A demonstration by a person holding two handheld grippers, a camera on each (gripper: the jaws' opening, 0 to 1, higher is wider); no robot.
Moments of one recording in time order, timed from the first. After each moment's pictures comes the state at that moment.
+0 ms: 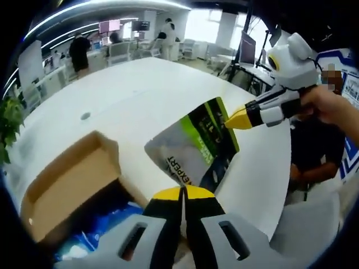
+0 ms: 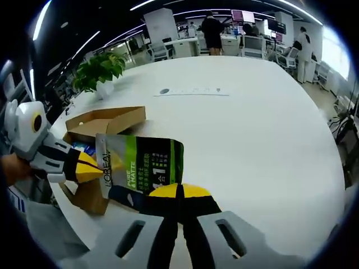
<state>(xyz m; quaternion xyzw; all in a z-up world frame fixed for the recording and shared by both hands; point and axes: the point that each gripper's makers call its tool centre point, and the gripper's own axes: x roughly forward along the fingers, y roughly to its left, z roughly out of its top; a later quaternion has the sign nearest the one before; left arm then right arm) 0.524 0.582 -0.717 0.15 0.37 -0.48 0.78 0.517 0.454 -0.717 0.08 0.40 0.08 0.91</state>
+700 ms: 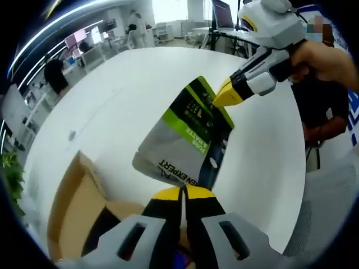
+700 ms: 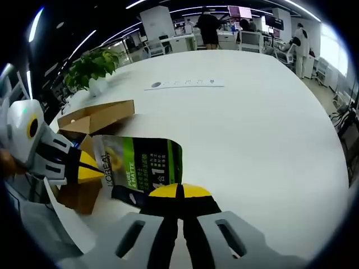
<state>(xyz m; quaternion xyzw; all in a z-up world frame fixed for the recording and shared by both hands) 0.528 0.567 -0.751 0.31 0.36 -0.51 0.72 0.524 0.440 -0.747 0.08 0.41 0.07 0.91</state>
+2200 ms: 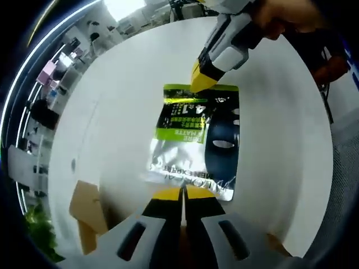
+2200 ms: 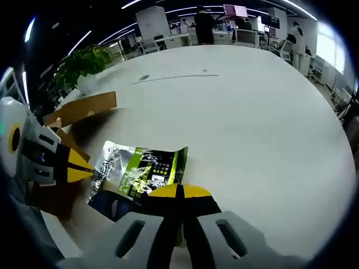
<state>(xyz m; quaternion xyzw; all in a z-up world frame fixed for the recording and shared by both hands) 0.547 0.564 -0.780 0.46 0.33 -0.51 0.65 0.548 0.429 -0.795 0.09 0.41 0.05 0.91</state>
